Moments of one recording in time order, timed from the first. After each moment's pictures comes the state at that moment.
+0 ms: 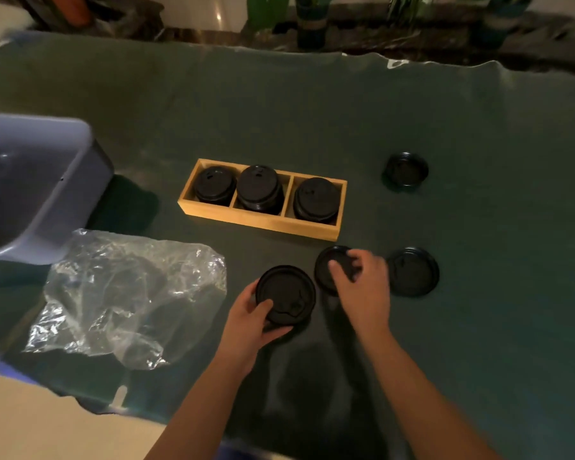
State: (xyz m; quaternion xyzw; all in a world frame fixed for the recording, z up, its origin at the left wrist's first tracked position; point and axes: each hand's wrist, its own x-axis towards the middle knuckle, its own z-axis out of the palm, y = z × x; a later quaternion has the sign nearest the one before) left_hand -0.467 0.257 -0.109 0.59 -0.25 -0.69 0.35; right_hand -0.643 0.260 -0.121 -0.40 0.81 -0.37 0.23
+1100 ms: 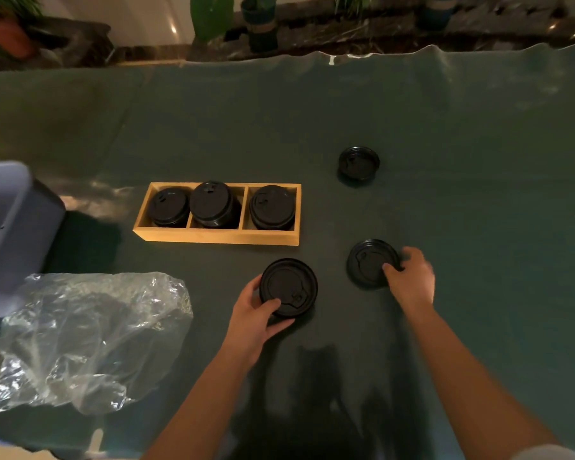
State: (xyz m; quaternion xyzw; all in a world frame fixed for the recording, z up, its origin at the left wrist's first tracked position) left_hand -0.528 0.239 -0.112 0.56 -0.25 -0.73 0.29; right_hand -0.773 0.283 -0.134 -0.21 0.89 -0.31 0.25
